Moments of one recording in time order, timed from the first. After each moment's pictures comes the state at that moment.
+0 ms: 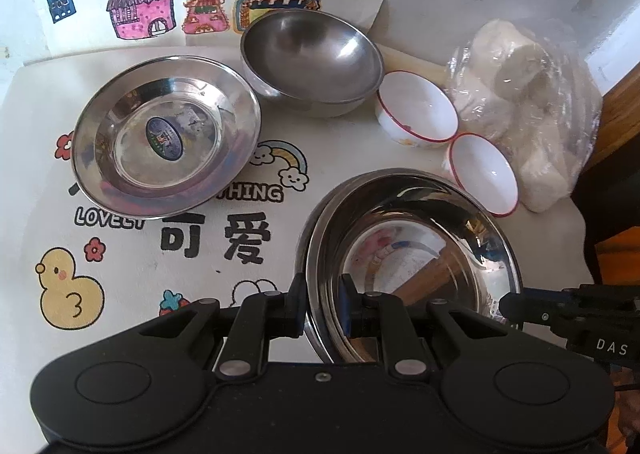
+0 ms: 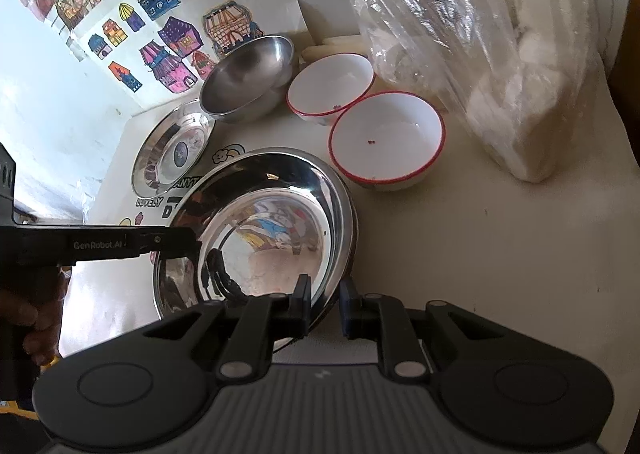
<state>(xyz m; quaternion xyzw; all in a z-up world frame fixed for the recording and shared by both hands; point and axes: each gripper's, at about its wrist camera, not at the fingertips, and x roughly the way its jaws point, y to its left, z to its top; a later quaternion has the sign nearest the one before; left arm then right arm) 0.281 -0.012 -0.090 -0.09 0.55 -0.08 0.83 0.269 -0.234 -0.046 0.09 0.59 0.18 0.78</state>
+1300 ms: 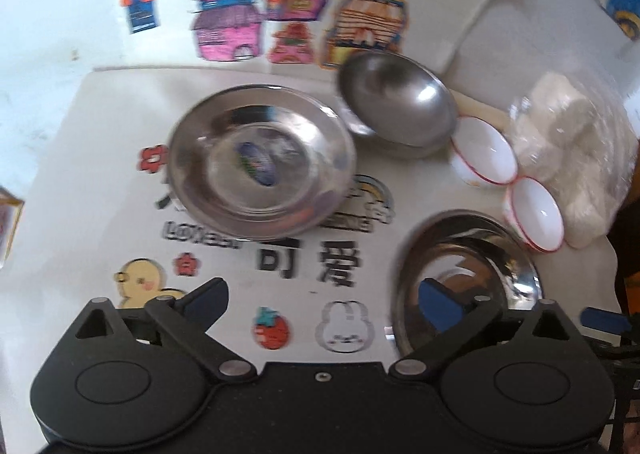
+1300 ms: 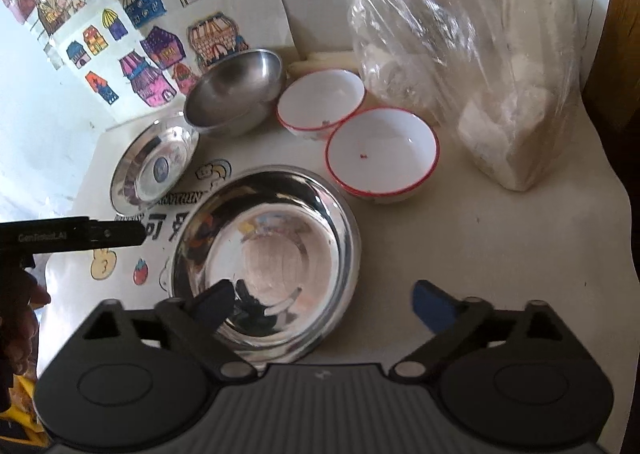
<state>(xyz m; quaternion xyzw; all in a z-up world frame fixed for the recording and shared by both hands) 0.275 0.044 -0.075 -0.10 0.52 -0.02 0.85 0.255 -0.205 -0.034 0.07 0.57 0.12 0.81</state>
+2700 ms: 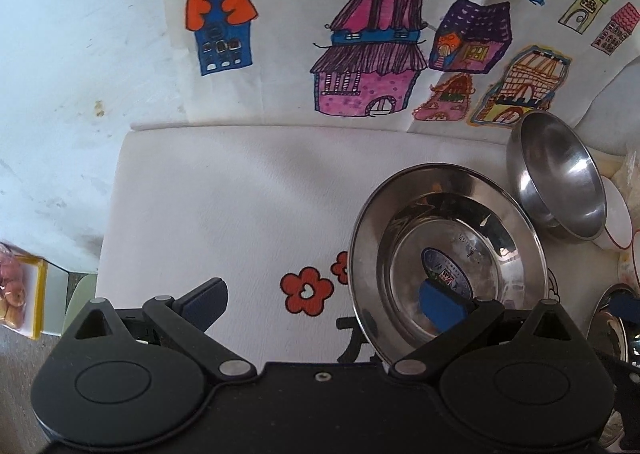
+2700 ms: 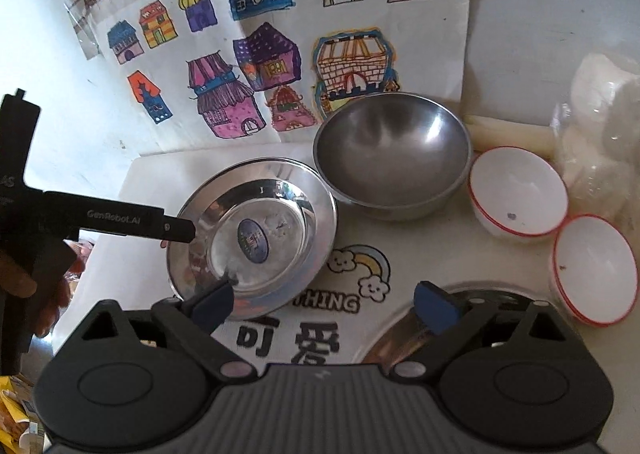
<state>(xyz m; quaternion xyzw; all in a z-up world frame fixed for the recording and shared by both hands) 0.380 0.176 -0.113 -0.04 0.53 -0.03 0.85 0.319 -0.037 -0.055 0.04 0.52 0.13 0.84</state>
